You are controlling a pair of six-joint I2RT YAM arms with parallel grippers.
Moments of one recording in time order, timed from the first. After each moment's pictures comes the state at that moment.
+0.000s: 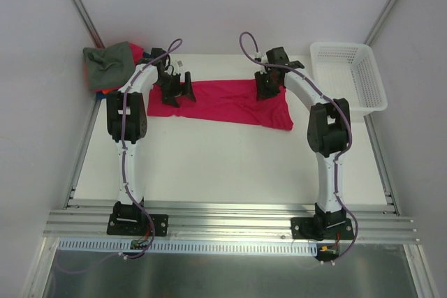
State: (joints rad) left arm -0.08 2.36 2.01 -0.89 0.52 -0.17; right arm 0.33 2.21 1.92 -0.74 -0.19 0.04
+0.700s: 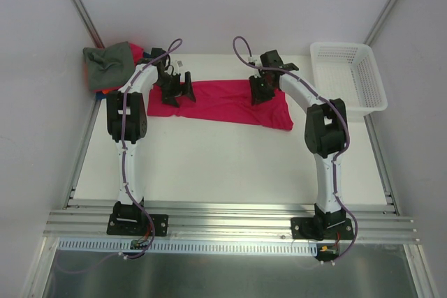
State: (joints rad) left arm -0.08 2.36 2.01 -0.89 0.52 -0.17; right arm 0.37 2.21 1.90 -0.75 -0.22 0.04
